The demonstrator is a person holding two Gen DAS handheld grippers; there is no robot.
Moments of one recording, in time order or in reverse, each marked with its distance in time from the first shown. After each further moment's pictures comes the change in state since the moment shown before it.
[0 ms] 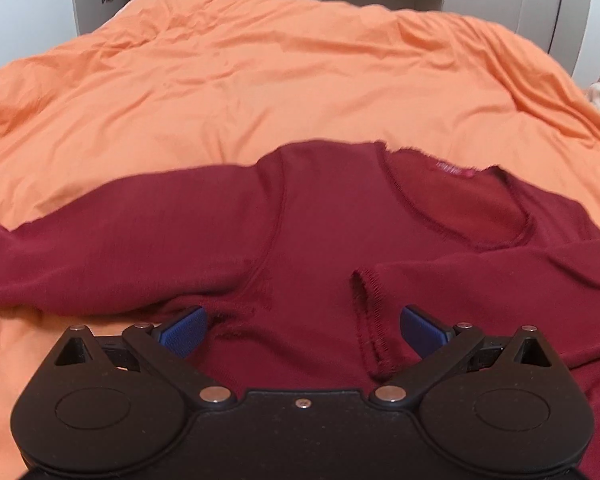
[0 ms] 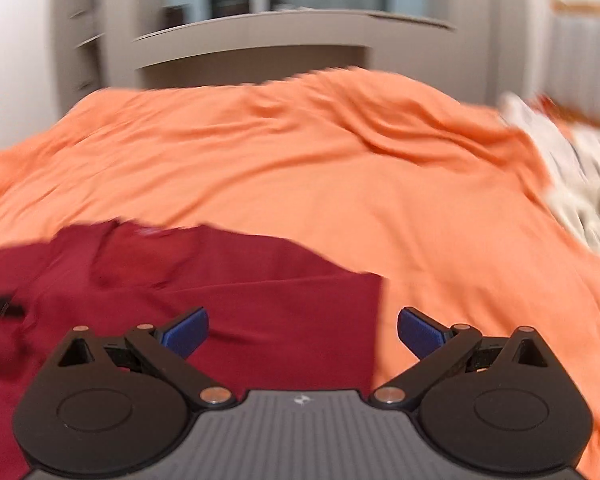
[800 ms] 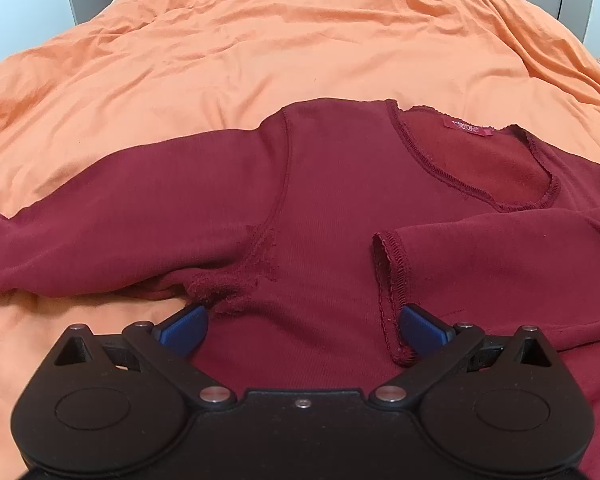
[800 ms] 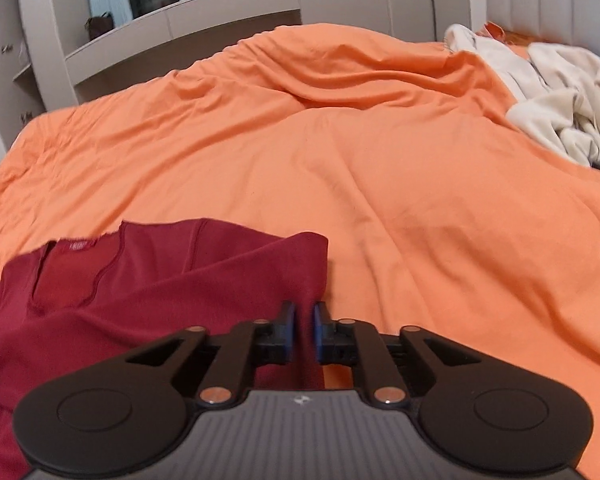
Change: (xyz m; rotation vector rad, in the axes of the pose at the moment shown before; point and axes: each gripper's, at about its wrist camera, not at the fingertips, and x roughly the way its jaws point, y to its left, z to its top) left arm 0.017 -0.002 -0.009 0.036 0.068 0.044; right arm 0.048 -0.031 -0.015 0.144 0.072 -0.058
